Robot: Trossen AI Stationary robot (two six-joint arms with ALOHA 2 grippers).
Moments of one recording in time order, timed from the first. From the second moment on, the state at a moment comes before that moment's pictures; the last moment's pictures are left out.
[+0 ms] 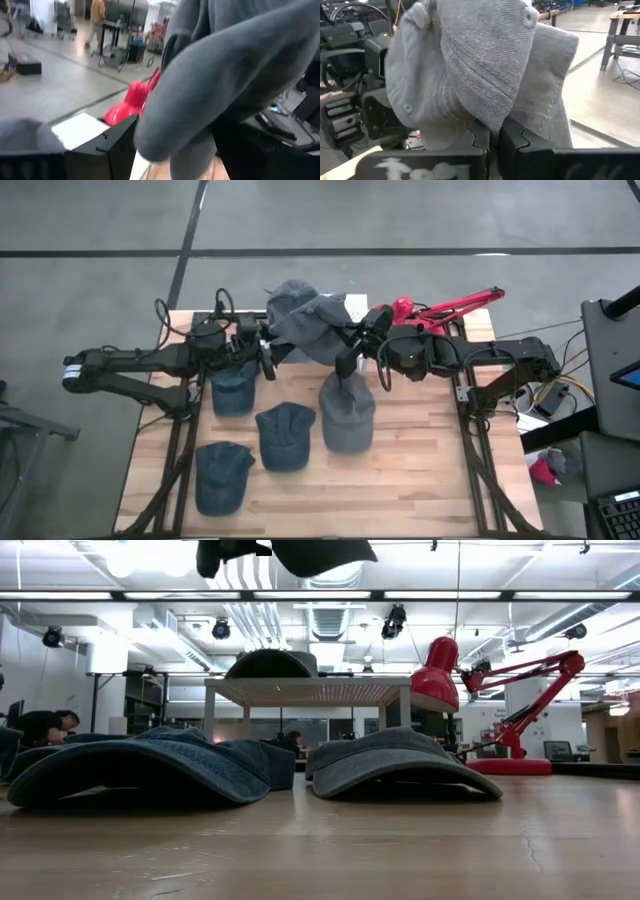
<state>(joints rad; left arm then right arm) 0.10 1.00 0.91 0.15 -0.28 -0.25 0.09 1.49 1.54 -0.24 0.68 0.32</state>
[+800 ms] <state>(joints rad) 0.10 1.08 0.92 0.21 -0.22 -0.20 0.08 1.55 1.55 -0.18 0.65 0.28</state>
